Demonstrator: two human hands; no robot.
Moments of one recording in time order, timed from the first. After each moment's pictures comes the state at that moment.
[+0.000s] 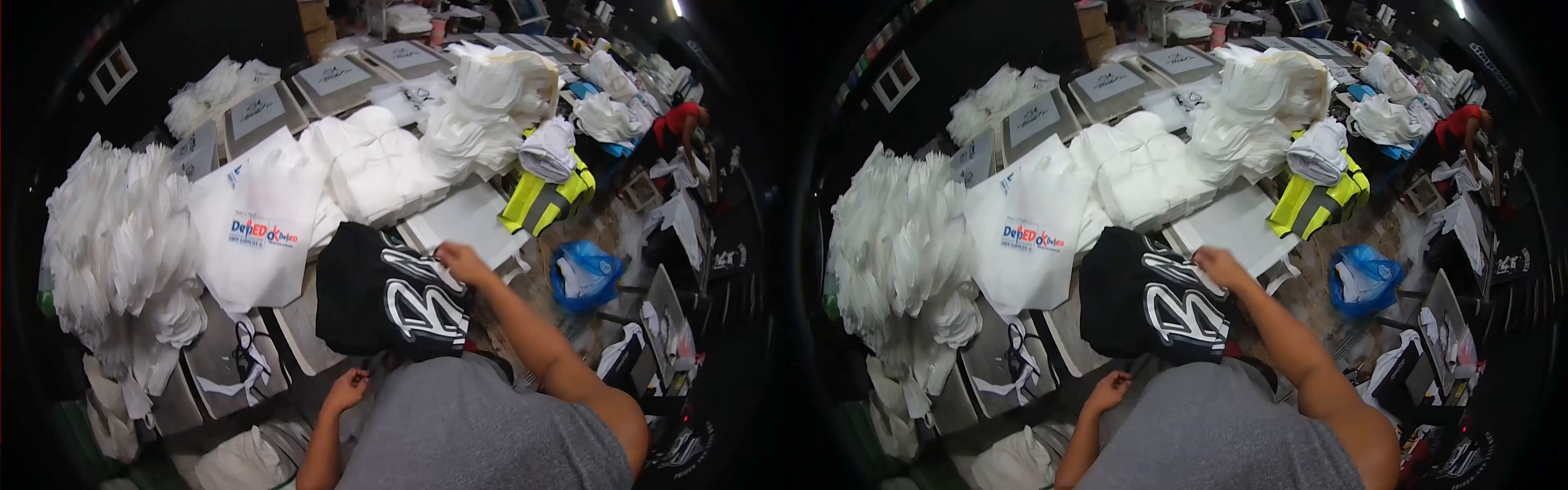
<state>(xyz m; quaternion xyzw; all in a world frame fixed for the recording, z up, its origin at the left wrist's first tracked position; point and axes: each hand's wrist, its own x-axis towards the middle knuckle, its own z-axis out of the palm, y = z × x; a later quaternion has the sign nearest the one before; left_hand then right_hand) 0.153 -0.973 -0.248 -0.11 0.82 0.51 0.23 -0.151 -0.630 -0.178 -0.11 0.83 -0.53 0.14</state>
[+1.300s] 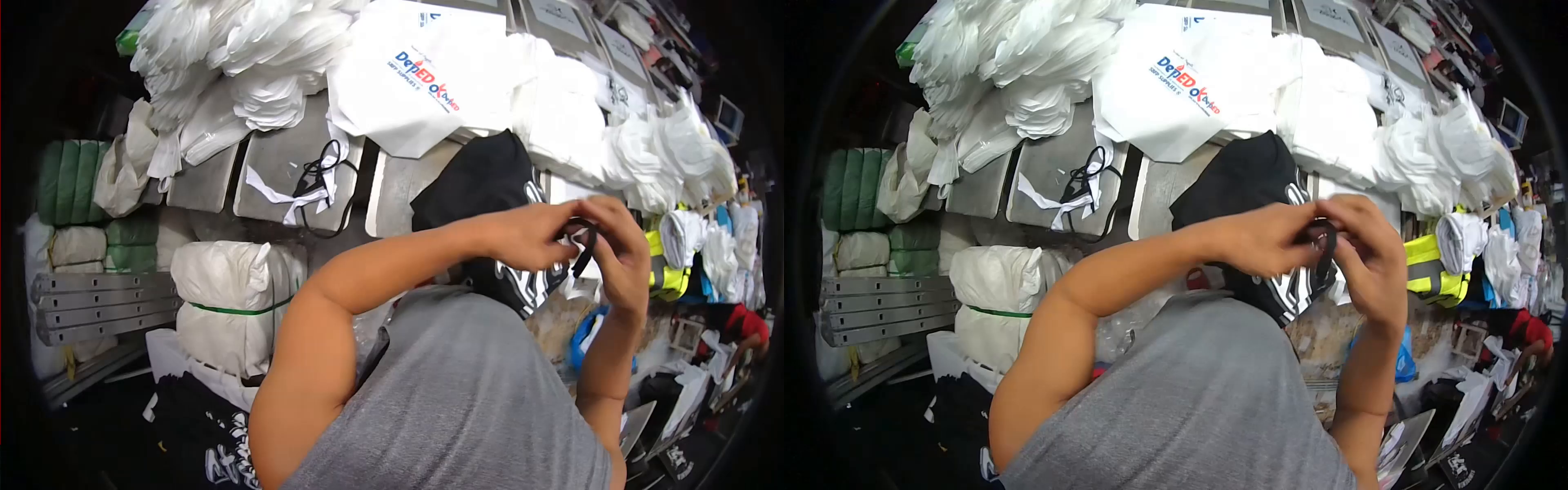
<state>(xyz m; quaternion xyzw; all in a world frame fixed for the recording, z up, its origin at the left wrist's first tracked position) -0.008 -0.909 0.016 0.20 0.73 0.65 0.05 -0.080 -0.712 0.068 -0.45 0.71 -0.52 0.16</state>
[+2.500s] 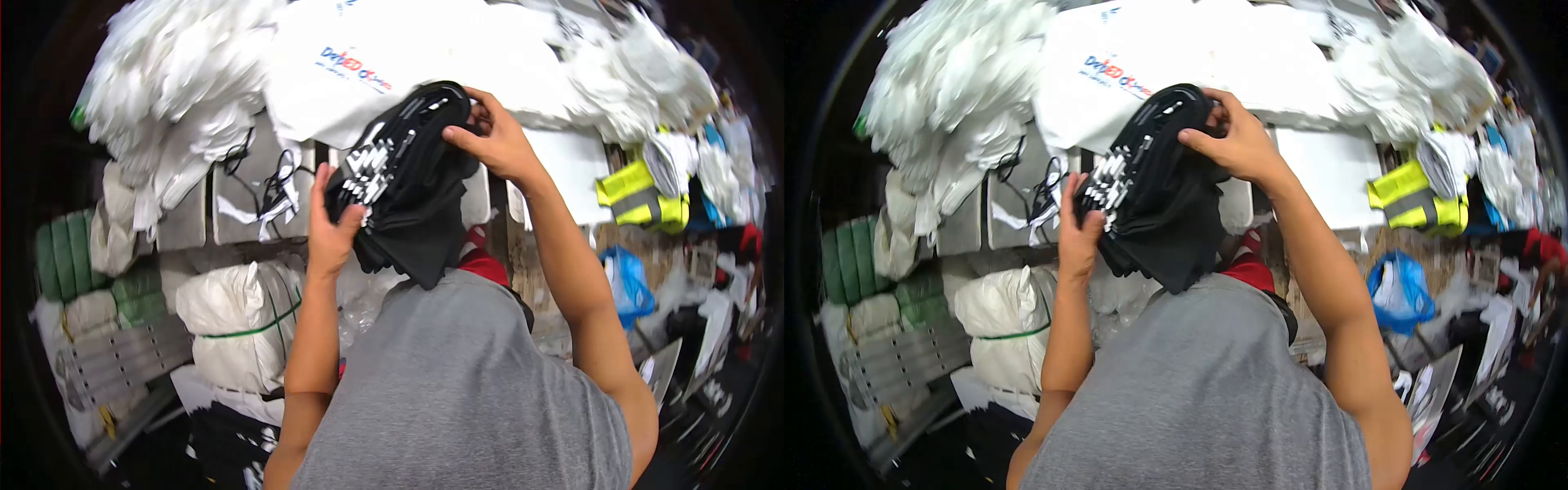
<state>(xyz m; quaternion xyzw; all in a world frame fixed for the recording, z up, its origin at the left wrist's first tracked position) 0.109 -0.981 -0.088 -0.19 0.68 0.66 -0.25 -0.137 -0.788 -0.047 -0.29 0.71 -0.60 0.20</state>
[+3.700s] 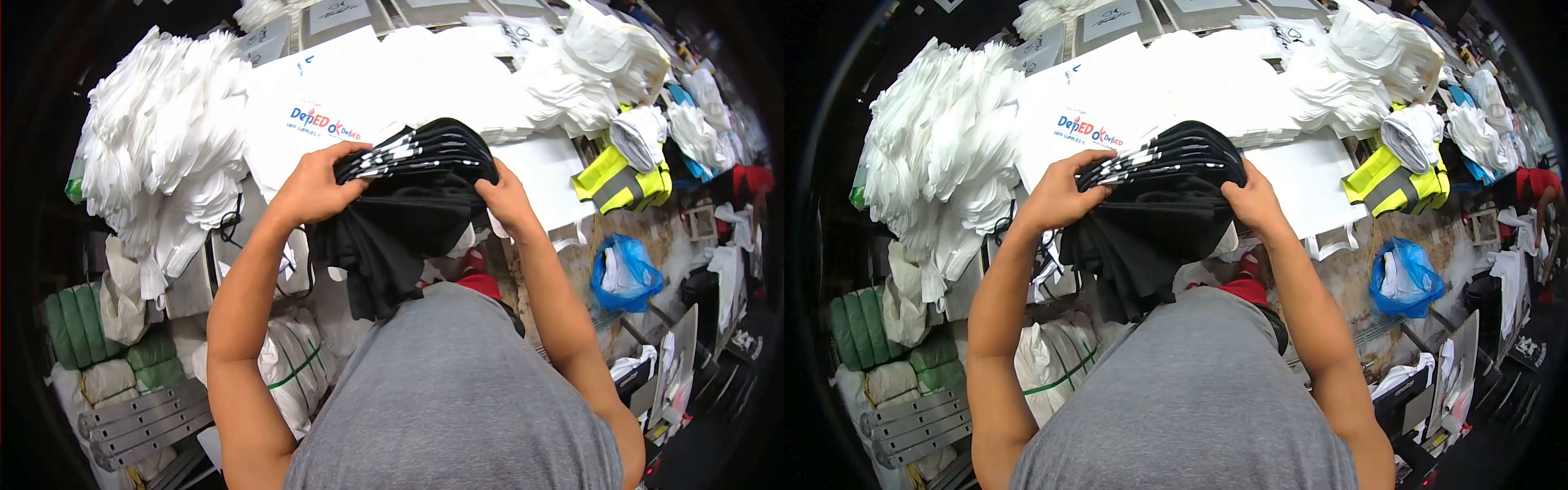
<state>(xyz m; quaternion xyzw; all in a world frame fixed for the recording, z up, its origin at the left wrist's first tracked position) -0.028 -1.019 0.048 0.02 0.92 0.38 0.04 -0.114 -0.725 -0.068 -0.07 0.67 -0.72 0.17</state>
